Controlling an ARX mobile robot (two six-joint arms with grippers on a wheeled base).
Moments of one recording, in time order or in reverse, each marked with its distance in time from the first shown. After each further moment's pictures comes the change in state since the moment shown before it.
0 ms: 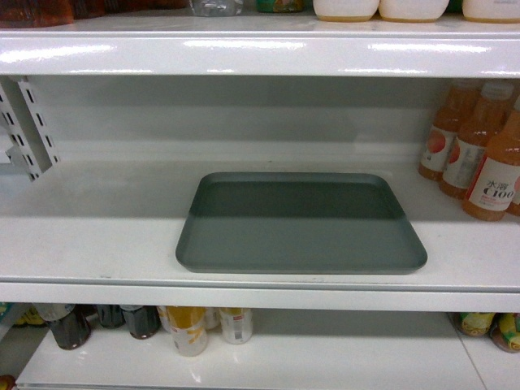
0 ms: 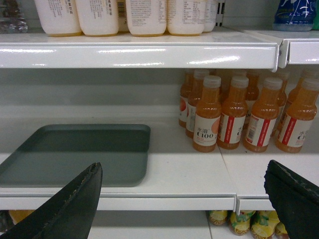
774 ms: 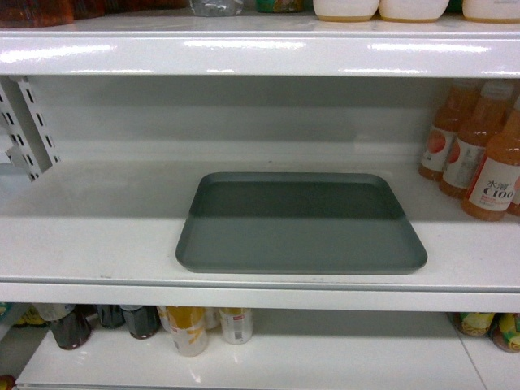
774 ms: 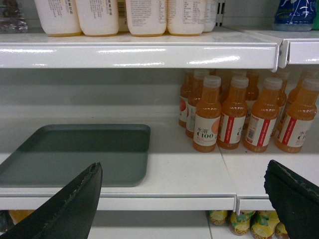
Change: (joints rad) left arm 0.000 0.000 0.000 0.000 0.000 0.000; right arm 0.000 0.000 0.000 0.000 0.000 0.000
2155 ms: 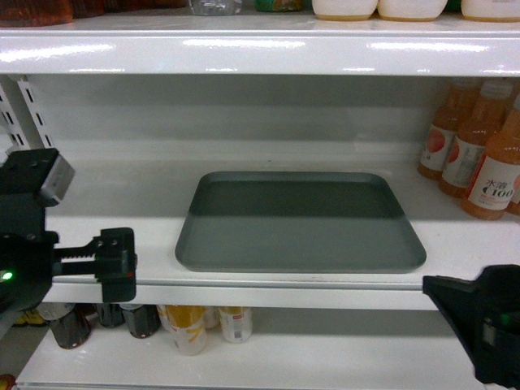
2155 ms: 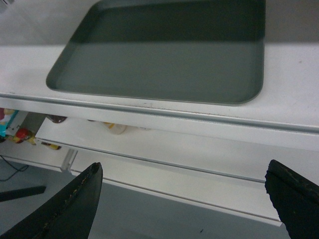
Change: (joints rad) left arm -0.152 1.788 0.608 0.491 -0.055 -0.136; right arm 0.209 1.525 0.342 0.653 -0.172 0.171
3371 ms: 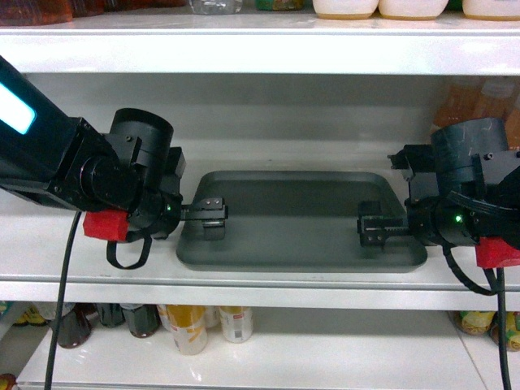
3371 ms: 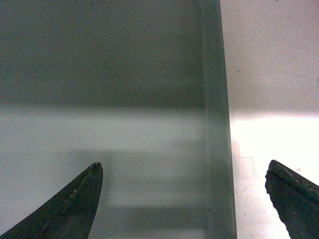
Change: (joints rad) left arm -0.067 0.606 0.812 -0.338 -0.034 -0.031; right arm -0.061 0.834 0.920 -0.267 0.225 -0.082
